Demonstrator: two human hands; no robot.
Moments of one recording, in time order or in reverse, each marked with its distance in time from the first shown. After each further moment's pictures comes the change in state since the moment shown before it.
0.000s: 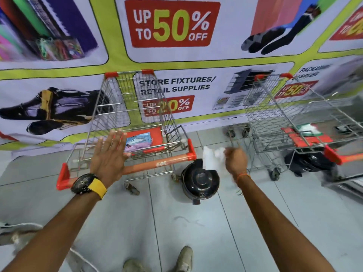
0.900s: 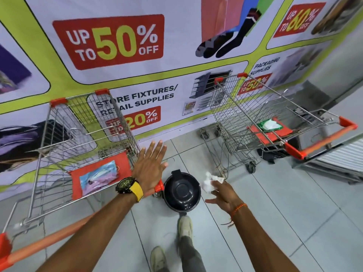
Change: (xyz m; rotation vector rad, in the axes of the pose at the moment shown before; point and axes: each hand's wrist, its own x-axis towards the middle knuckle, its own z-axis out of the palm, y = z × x) left_hand 0.141 0.203 -0.009 -0.253 -0.107 0.385; right_hand 0.002 0.086 -0.028 1.097 -0.262 0.816
